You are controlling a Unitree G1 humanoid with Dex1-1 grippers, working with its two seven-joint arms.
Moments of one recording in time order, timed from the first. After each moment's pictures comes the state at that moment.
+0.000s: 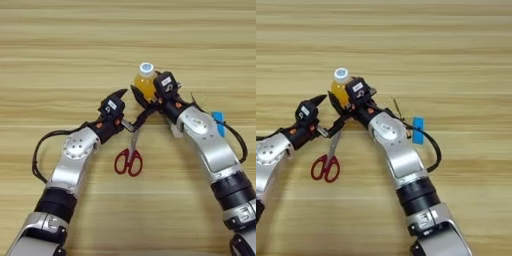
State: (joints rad) left arm -0.29 0.14 -0.13 0.40 -0.07 -0.25 -0.54; right arm -0.40 0.00 0.22 0.16 -0.01 0.12 0.29
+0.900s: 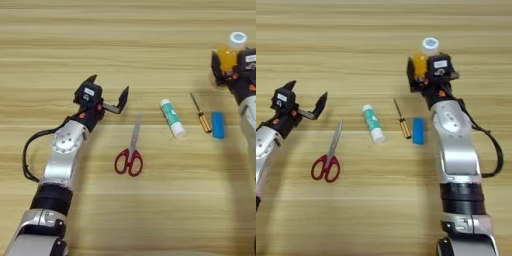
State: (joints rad) left arm -0.33 0.12 0.03 0.42 -0.09 -0.23 -0.29; right arm -0.31 -0.16 -0.16 -0.11 0.01 0.22 0.09
